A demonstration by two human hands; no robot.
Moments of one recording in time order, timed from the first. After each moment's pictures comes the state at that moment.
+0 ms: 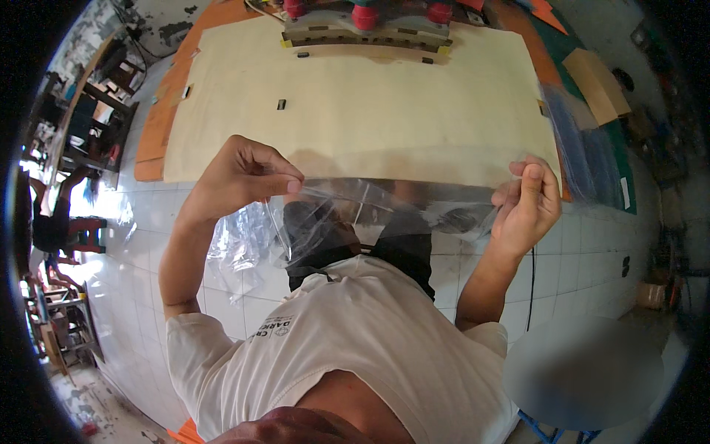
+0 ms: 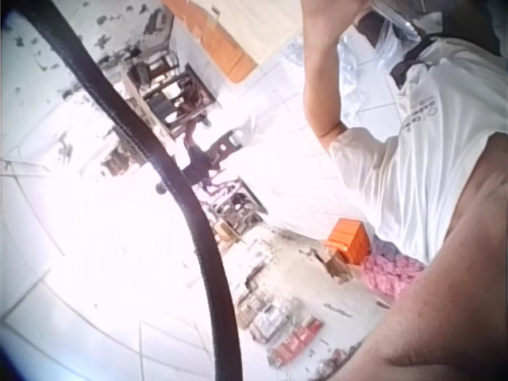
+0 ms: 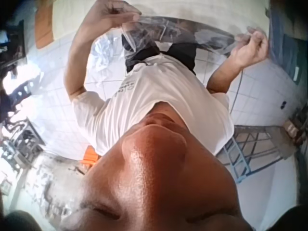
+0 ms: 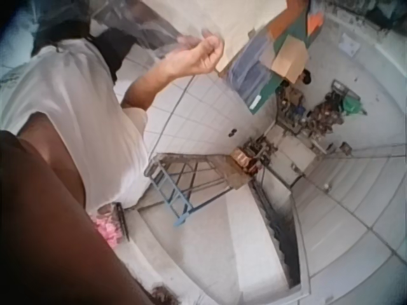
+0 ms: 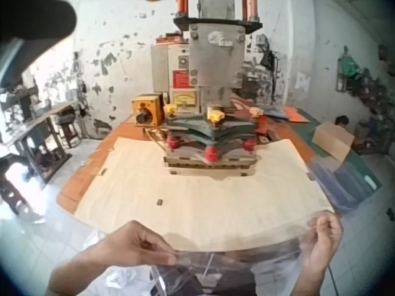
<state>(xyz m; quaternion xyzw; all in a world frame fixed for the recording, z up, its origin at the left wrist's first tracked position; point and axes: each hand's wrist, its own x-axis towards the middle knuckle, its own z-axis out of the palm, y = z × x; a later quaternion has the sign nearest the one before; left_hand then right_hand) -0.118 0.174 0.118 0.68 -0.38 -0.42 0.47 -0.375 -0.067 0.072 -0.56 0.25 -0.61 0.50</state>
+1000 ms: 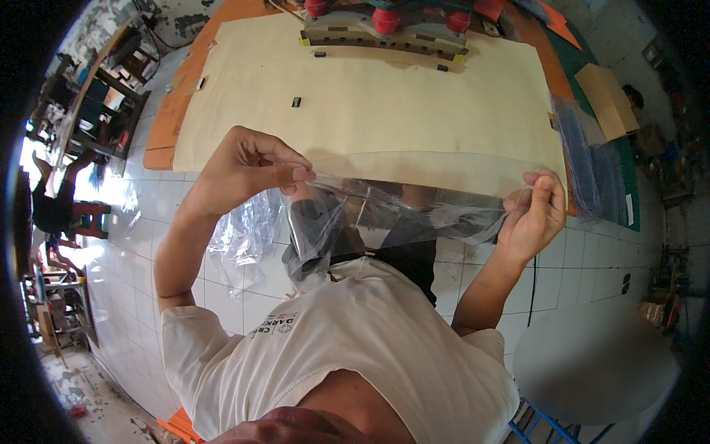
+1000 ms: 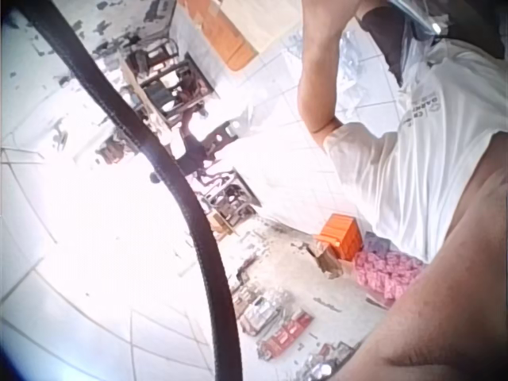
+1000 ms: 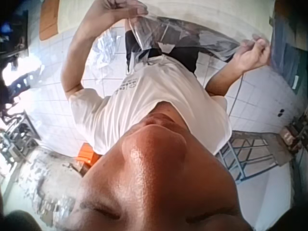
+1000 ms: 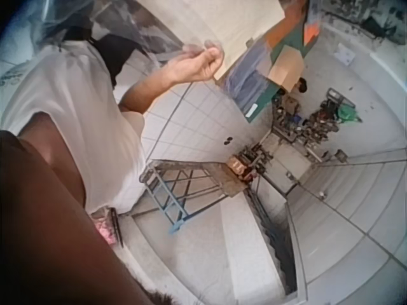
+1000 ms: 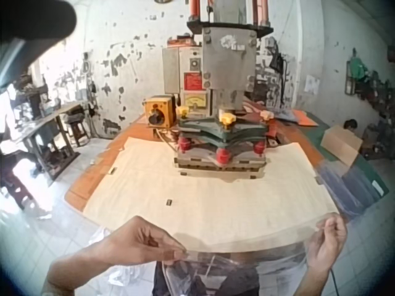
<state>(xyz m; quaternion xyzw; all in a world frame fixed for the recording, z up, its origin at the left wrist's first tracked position) -0.123 0.181 0.125 0.64 -0.37 -0.42 0.53 -0.380 -0.079 0.061 -0.54 0.21 -0.61 0.53</state>
